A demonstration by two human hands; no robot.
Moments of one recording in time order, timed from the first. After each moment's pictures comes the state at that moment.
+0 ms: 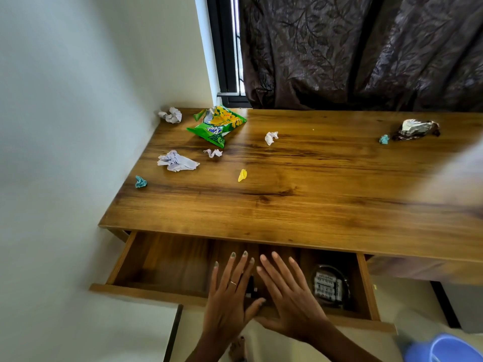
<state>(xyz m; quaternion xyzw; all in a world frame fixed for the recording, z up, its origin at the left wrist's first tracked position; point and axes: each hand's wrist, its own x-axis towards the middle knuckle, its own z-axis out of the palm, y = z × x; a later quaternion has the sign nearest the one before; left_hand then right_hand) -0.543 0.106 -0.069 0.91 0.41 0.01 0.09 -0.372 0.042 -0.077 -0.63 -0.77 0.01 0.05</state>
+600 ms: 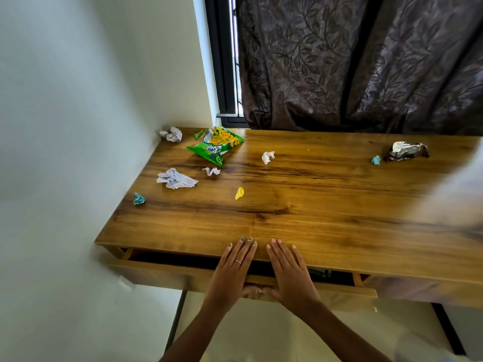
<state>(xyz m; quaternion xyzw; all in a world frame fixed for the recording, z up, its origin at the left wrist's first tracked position) -0.501 0.179 -0.065 0.94 0.34 0.03 -0.02 -0.340 0.100 -0.062 -0.73 -0.68 0.02 0.01</state>
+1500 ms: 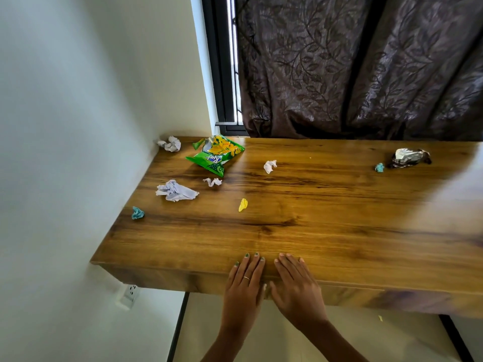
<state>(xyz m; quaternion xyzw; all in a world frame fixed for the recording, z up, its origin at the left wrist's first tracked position) -0.490 0.173 -0.091 0.89 0.39 0.22 0.08 -0.347 0.112 -0.068 -0.74 -0.64 -0.07 0.18</state>
